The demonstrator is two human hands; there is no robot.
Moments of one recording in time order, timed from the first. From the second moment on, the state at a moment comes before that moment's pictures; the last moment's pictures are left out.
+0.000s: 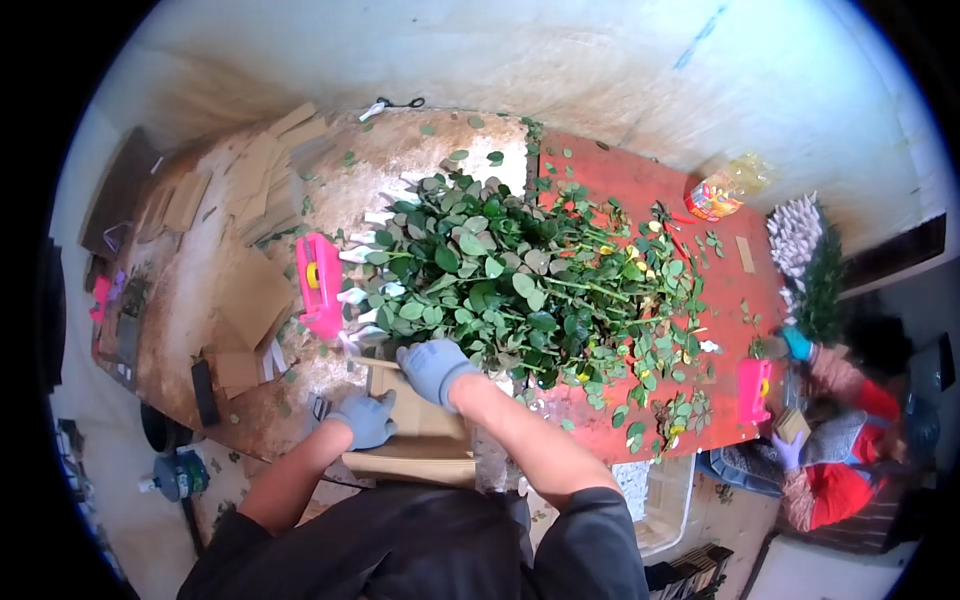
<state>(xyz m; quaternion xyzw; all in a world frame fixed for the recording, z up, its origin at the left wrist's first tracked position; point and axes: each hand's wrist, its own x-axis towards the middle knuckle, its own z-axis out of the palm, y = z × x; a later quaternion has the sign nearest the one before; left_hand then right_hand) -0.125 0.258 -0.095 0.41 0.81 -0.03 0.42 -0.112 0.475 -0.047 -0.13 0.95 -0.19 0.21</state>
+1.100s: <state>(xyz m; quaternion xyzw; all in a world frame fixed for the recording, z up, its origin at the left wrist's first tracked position) -0.128 0.229 -0.126 0.40 0.83 0.00 0.38 -0.064 0.545 0.147 -0.09 0.93 0.06 -0.34</state>
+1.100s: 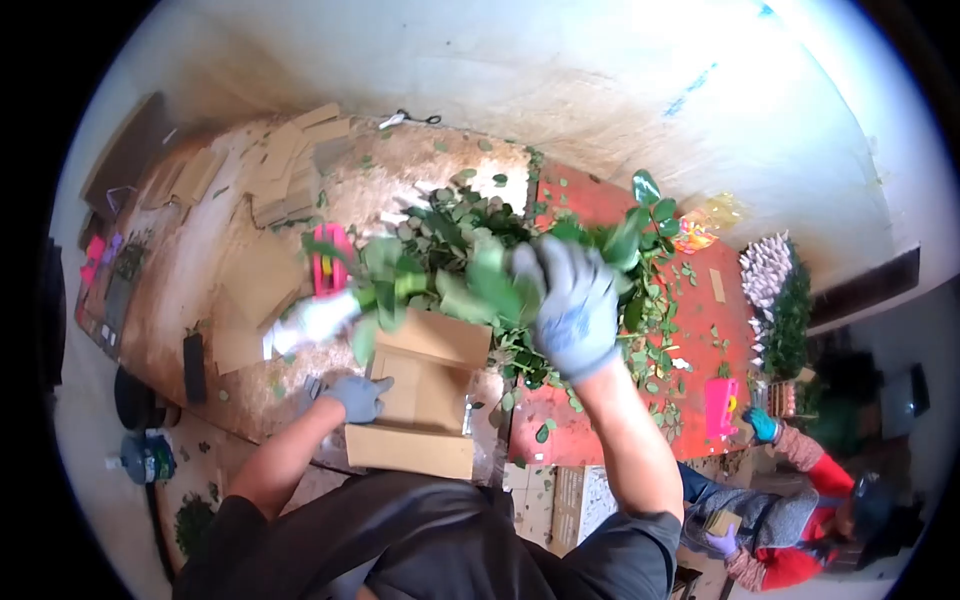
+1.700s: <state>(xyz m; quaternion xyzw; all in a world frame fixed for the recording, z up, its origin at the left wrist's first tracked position) -0.183 0.216 -0.141 0.40 0.77 0.08 0.48 0.001 0.489 -0.053 -0.17 0.95 0.06 0.24</state>
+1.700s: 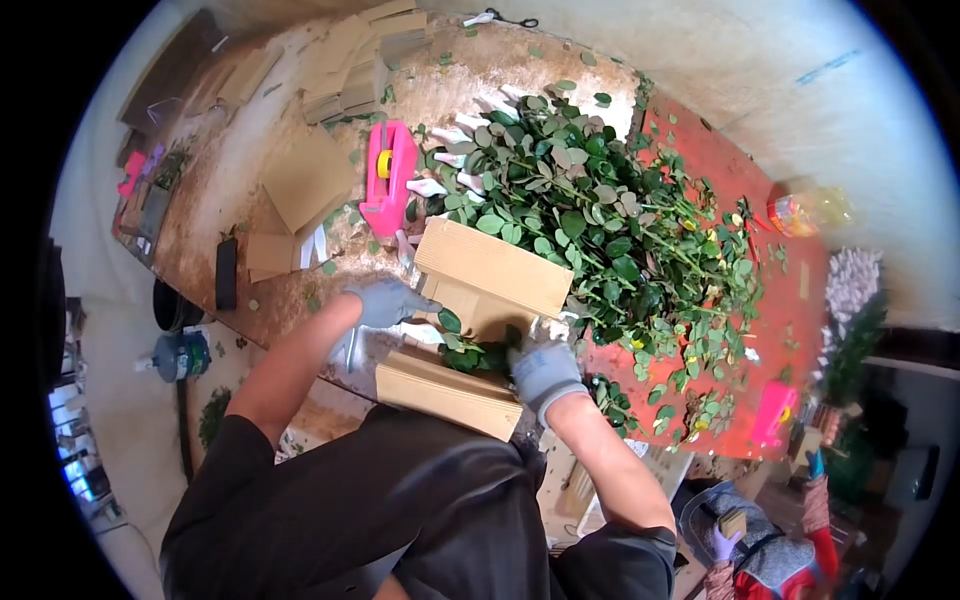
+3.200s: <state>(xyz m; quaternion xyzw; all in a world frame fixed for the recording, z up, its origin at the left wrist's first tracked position) -0.158 0.146 -0.046 0.44 0.85 0.13 0.27 -0.046 0.415 -0.138 -0.28 0.88 -0.16 0.34</state>
